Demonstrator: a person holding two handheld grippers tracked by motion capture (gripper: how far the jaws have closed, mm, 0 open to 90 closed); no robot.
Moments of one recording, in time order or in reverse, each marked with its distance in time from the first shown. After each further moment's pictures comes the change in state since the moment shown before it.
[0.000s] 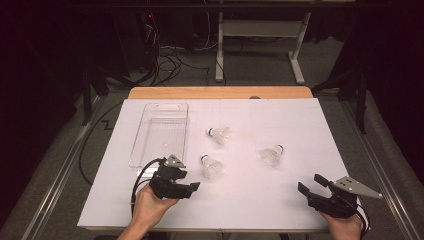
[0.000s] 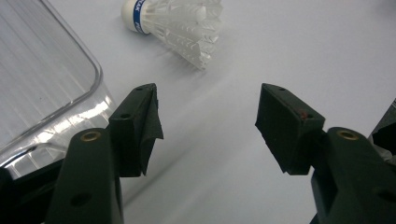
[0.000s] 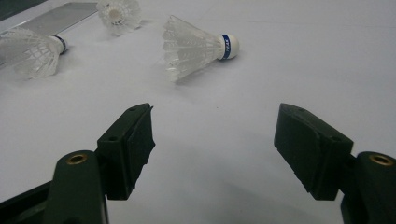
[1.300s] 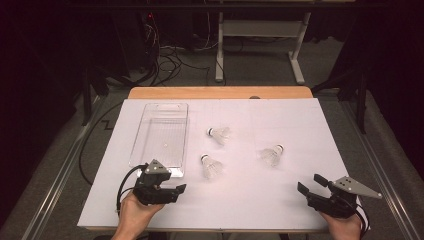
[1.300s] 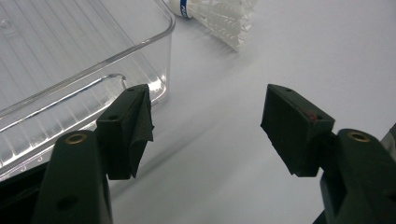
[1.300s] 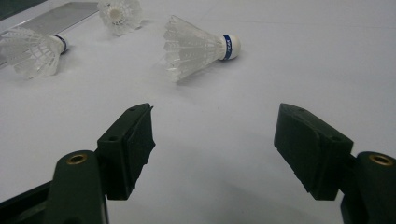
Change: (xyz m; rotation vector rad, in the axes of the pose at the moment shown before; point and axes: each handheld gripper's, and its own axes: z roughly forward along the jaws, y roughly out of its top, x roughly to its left) left arm 0.013 -0.029 -0.022 -0.061 0.067 -0.052; right arm 0.001 0.000 0.001 -0.001 0.001 -0.004
